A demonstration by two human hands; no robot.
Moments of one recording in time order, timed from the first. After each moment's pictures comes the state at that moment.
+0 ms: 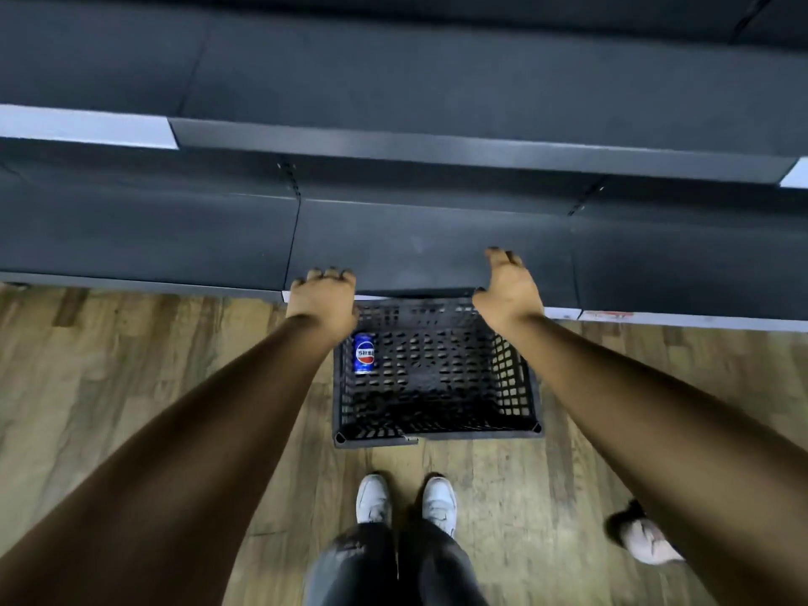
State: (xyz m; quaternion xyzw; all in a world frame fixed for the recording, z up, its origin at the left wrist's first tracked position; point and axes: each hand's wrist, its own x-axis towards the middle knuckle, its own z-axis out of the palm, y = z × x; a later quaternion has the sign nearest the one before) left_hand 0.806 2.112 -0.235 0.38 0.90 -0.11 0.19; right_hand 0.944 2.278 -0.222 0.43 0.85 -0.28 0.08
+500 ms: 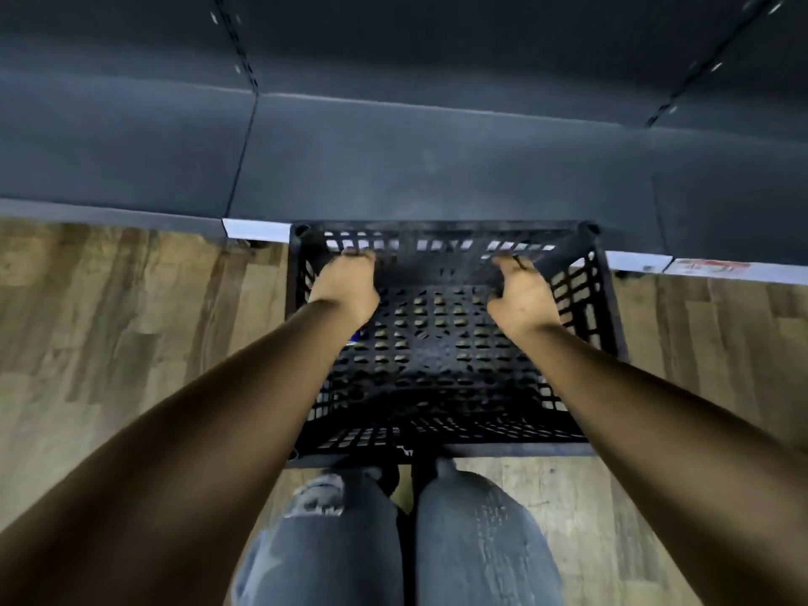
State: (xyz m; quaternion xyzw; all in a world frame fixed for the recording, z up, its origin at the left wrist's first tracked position) left_hand 0.825 2.148 -0.557 0.33 0.91 0.02 0.25; right_hand 0.966 2.300 -0.572 0.40 0.88 -0.24 0.11
